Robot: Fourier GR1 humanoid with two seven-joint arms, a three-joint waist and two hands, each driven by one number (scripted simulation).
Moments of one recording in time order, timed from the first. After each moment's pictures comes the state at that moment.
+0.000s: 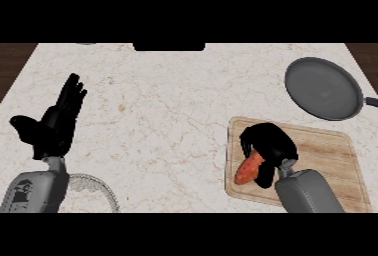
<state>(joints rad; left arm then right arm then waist) -0.22 0.20 0.09 -1.46 0.03 0.08 0.07 -0.25 -0.13 0.24 -1.45 1.09 0.48 0.13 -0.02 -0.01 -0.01</state>
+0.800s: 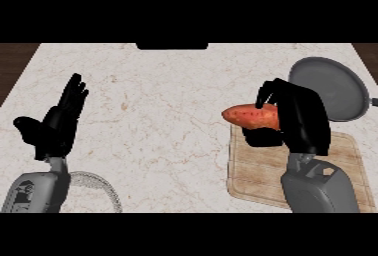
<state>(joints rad) -0.22 0.19 0.08 -1.47 0.01 0.08 0.07 -0.37 -0.01 0.13 -1.79 1.12 0.17 0.49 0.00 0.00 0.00</state>
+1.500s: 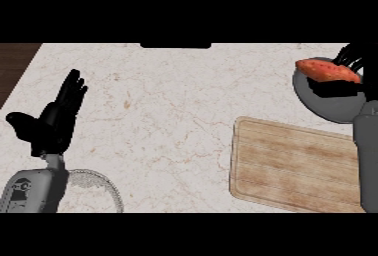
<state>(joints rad) -0.24 0.20 0.09 -1.49 0.03 0.05 0.10 -0.58 -0.28 -0.34 -1.30 0.86 -0.03 0.17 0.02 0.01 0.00</state>
